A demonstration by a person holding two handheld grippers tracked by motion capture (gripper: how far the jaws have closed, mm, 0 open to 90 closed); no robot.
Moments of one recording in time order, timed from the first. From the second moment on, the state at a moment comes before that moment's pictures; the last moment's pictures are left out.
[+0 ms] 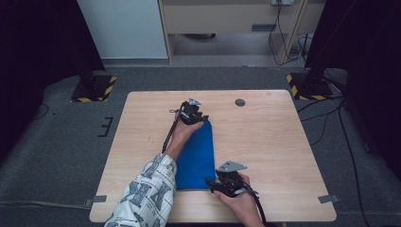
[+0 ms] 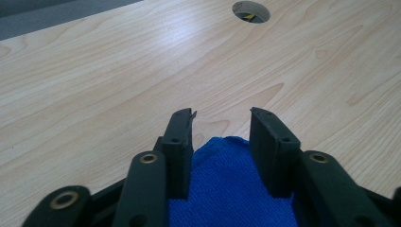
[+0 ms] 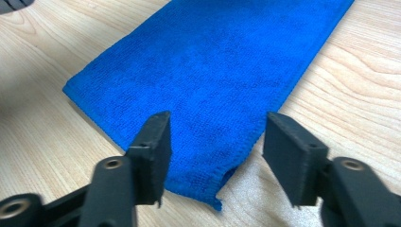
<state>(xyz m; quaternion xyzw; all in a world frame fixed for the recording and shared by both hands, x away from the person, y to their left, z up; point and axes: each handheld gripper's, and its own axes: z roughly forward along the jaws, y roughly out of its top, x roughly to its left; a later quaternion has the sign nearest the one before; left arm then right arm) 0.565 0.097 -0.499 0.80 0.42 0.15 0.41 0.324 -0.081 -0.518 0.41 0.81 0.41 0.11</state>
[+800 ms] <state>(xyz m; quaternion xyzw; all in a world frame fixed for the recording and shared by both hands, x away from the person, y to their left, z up) 0.531 0.102 -0.480 0.83 0.39 0.15 0.38 0.344 -0.083 -0.514 0.40 0.81 0.40 0.13</state>
